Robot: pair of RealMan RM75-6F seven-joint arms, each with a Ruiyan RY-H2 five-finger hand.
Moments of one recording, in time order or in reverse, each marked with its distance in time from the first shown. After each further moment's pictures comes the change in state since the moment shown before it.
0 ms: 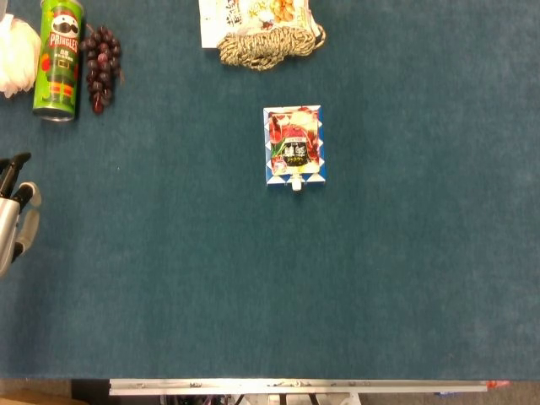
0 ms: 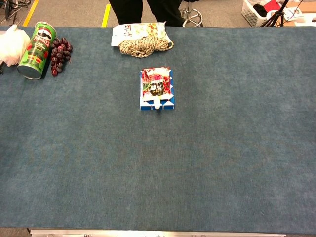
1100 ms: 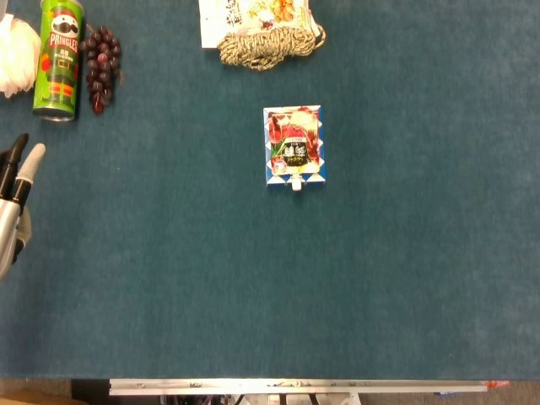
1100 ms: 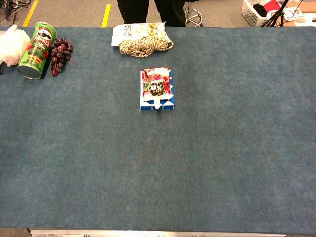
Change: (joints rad) left arm 0.005 -0.012 -0.001 0.027 0.047 0.047 -0.054; right arm -0.030 -0.085 0.043 0.090 -0.077 0.155 0.040
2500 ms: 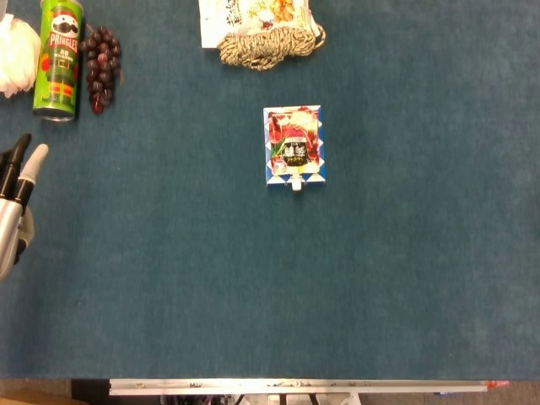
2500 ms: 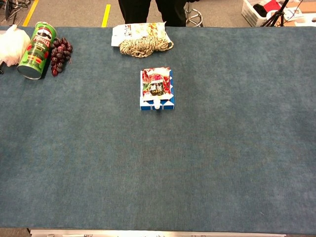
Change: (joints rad) left arm -0.003 0.002 0.004 -0.007 0.009 -0.006 -0.044; right arm 0.040 0.007 -0.058 0.075 -0.167 0.023 0.359
